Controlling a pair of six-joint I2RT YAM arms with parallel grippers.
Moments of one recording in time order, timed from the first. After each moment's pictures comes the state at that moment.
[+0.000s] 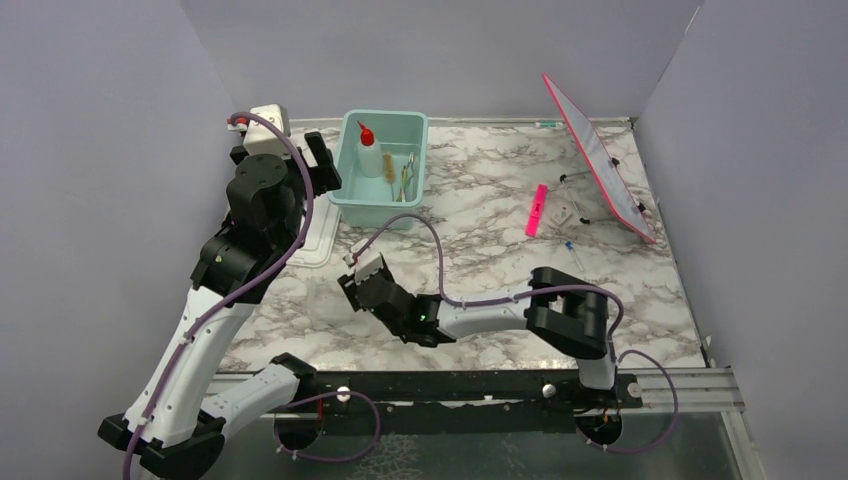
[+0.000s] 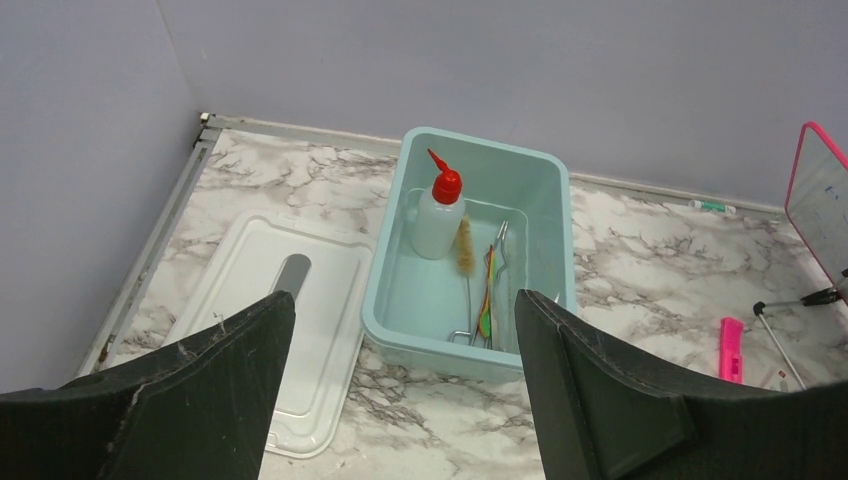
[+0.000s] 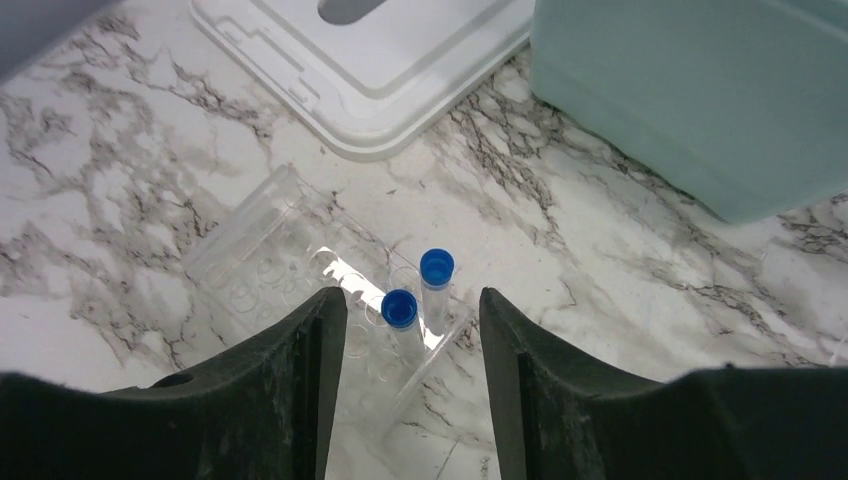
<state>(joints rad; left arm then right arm) -0.49 0.95 1.34 -0.52 -0.53 -0.23 1.33 2.00 1.21 0.43 0.64 0.20</state>
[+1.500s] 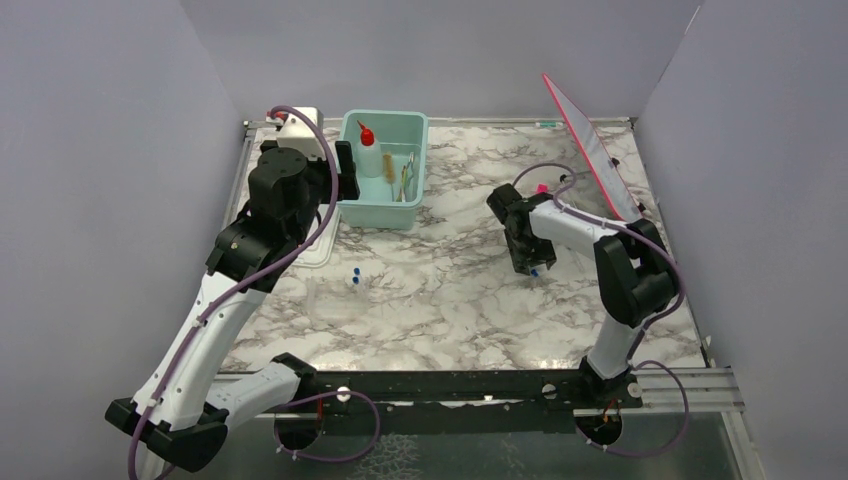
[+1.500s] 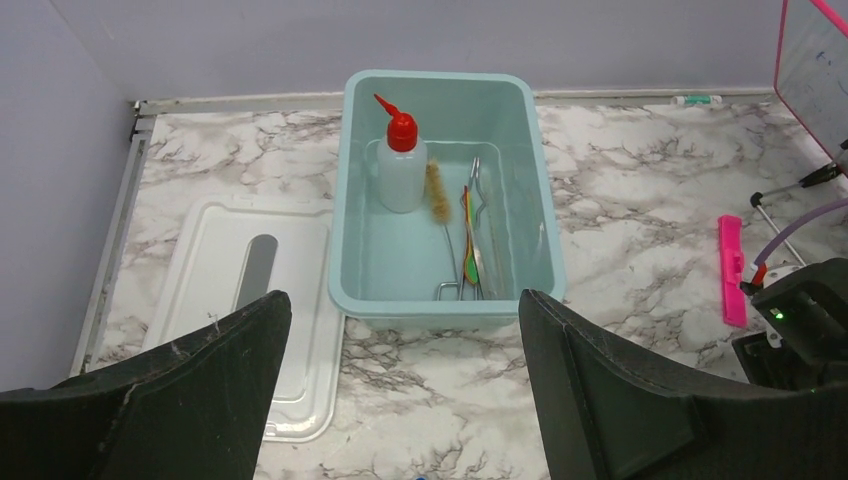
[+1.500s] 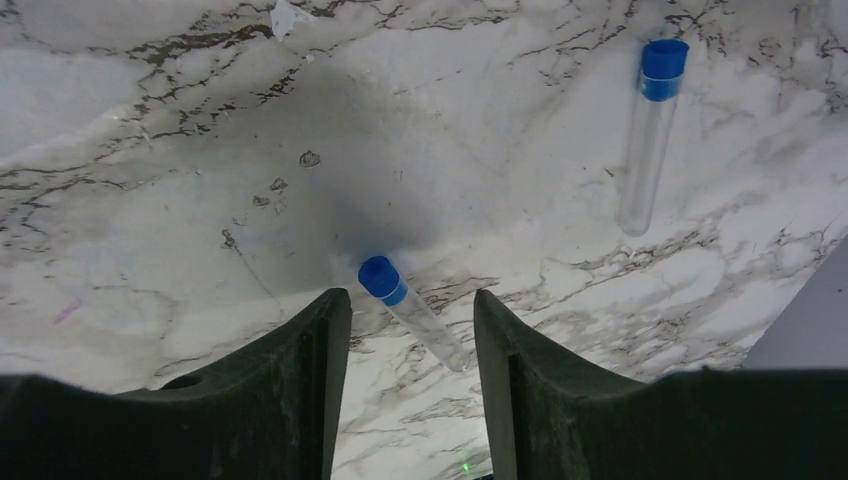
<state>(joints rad) -0.49 1.01 1.33 -0.55 -0.37 -0.16 0.50 1.77 1.16 -0.87 0.44 0.33</state>
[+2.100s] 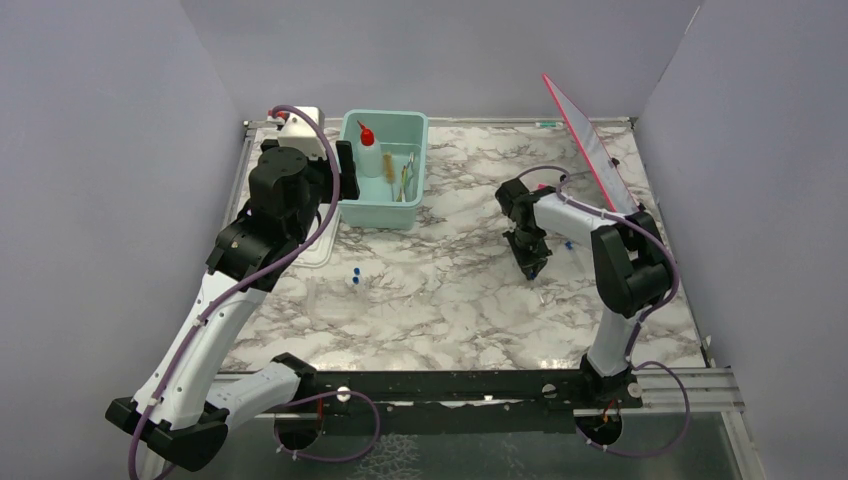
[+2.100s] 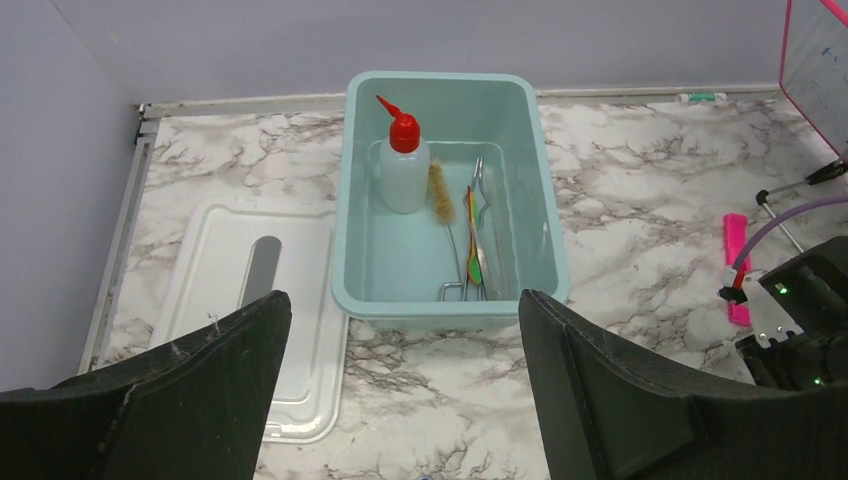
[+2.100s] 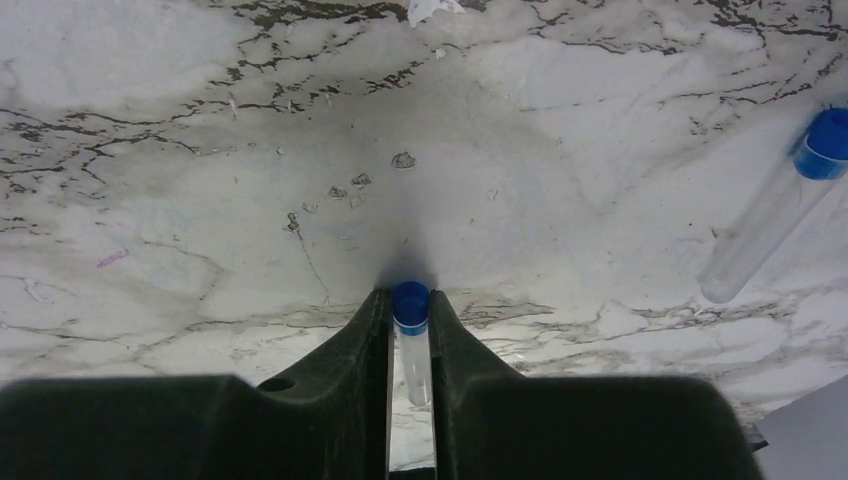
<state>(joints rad) -0.49 1.01 1.33 -0.55 -0.37 -0.15 0.42 1.85 1.19 -0.88 0.18 0.15</state>
